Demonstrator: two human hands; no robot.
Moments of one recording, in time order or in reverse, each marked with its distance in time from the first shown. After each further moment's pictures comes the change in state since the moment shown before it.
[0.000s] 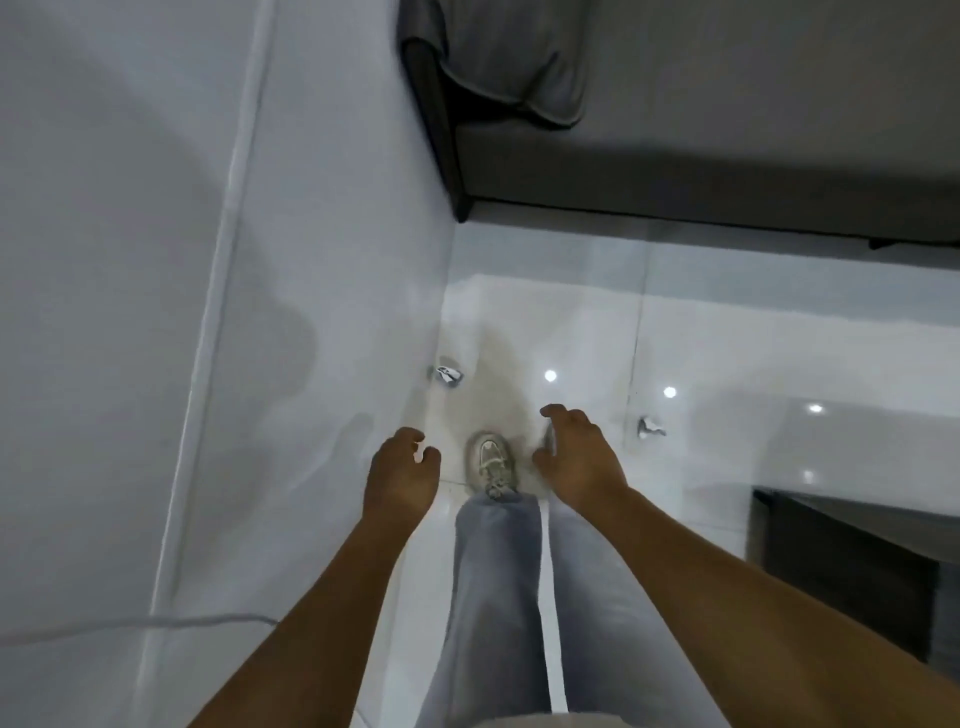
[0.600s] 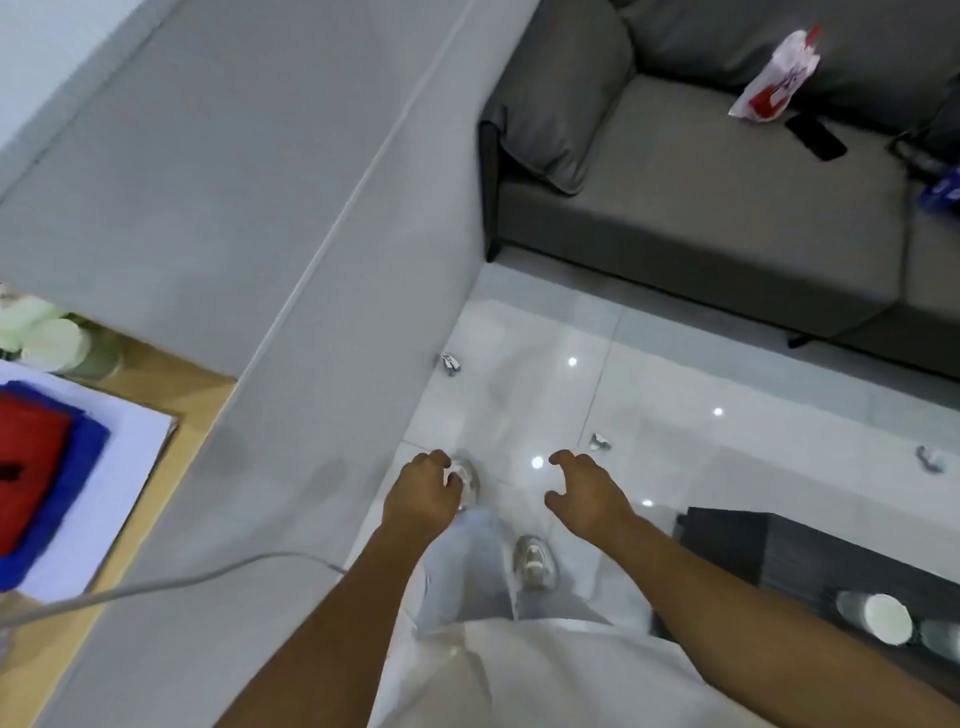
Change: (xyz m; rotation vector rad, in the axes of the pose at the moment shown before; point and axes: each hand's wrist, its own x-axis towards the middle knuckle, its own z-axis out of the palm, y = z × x) left_hand -0.305 -0.071 0.070 0.088 0.093 0.154; right_hand -0.283 0.117 0.013 -0.264 -0.035 -0.168
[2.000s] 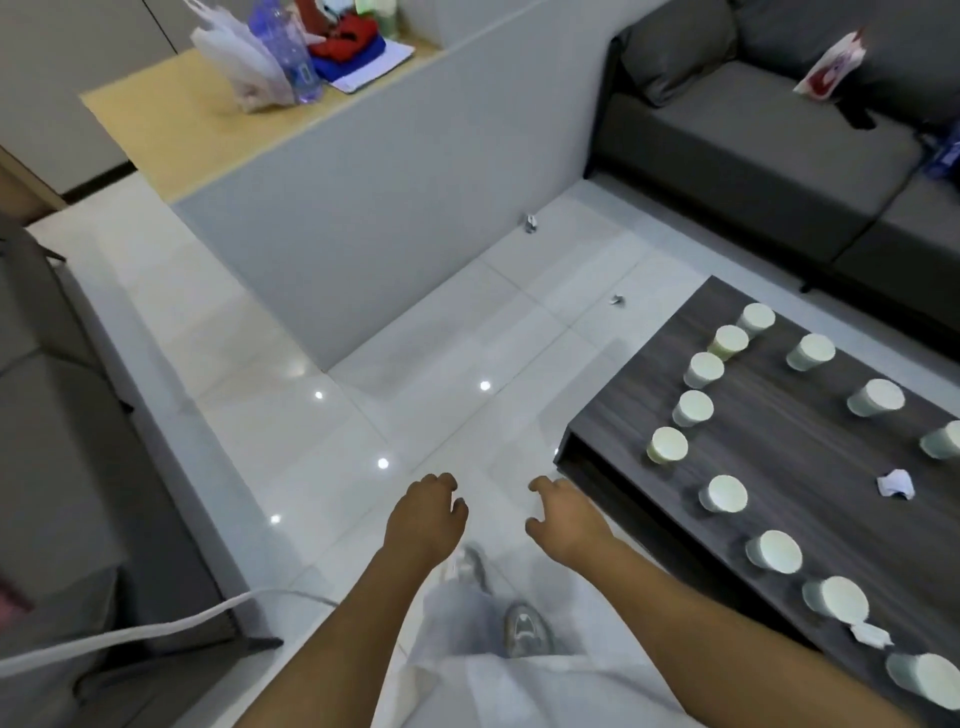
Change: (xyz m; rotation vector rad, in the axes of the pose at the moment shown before) left_hand -0.802 -0.088 0.501 -0.090 0.219 -0.171; right_hand -0.637 0.411 0.406 -0.334 -0.103 -0.373
